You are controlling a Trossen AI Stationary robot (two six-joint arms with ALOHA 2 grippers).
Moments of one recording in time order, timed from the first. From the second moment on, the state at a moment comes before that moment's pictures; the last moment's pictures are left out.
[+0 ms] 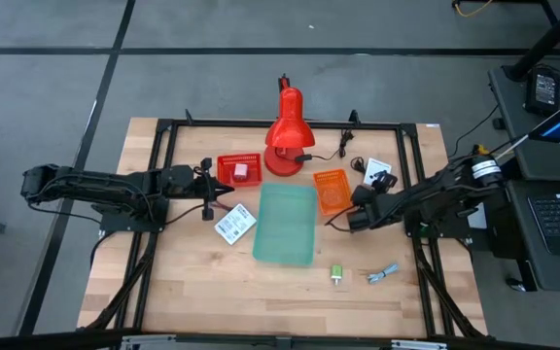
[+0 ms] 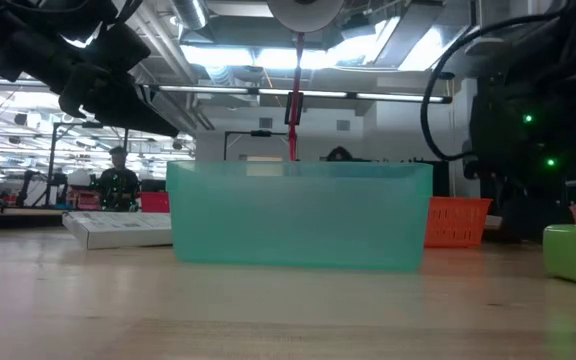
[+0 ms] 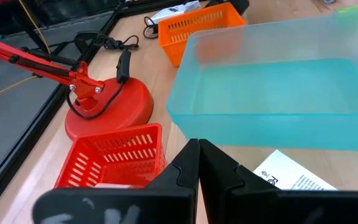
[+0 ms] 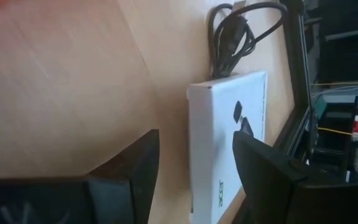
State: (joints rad) left arm 0.13 0.77 0.29 0.05 -0.11 0.20; right arm 0.16 1.54 0.54 -0.81 0.82 0.67
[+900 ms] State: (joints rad) left arm 0.13 0.77 0.29 0.05 -0.11 0.20; right arm 0.15 1.60 0.56 -0.83 0.85 0.73
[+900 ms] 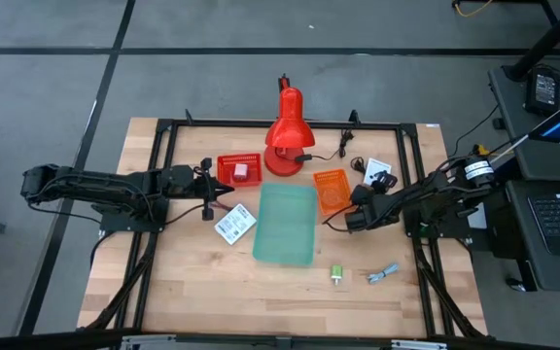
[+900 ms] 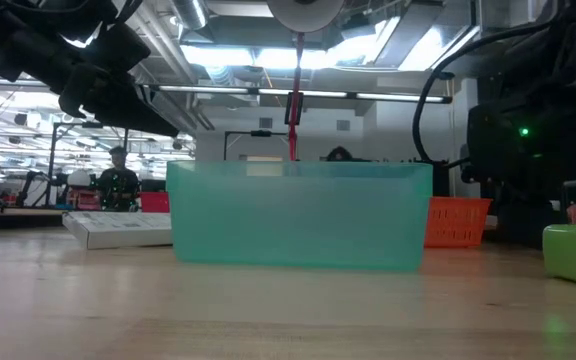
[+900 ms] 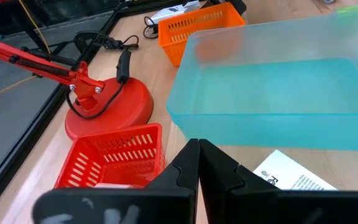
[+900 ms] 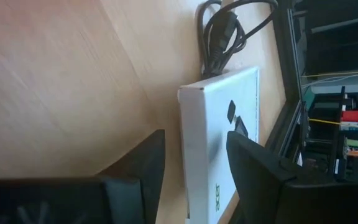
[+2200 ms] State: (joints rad) left arm 0.13 0.77 0.29 0.05 -0.11 0.20; right arm 0.07 1.60 0.59 -0.92 0.84 0.78
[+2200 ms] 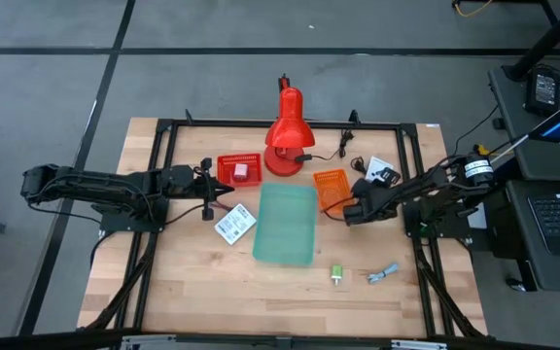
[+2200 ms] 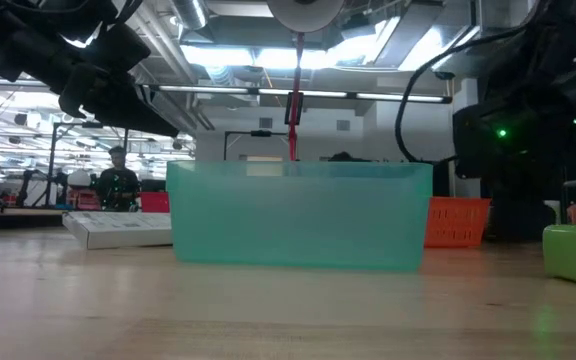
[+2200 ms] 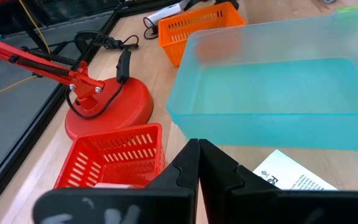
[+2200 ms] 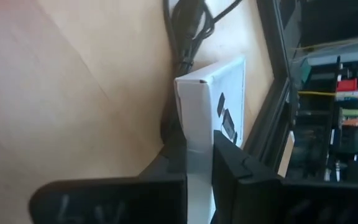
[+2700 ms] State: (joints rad) left arm 0.13 0.77 0.29 0.05 -0.11 0.20; right arm 0.16 1.53 0.75 -1.23 0.91 1.02
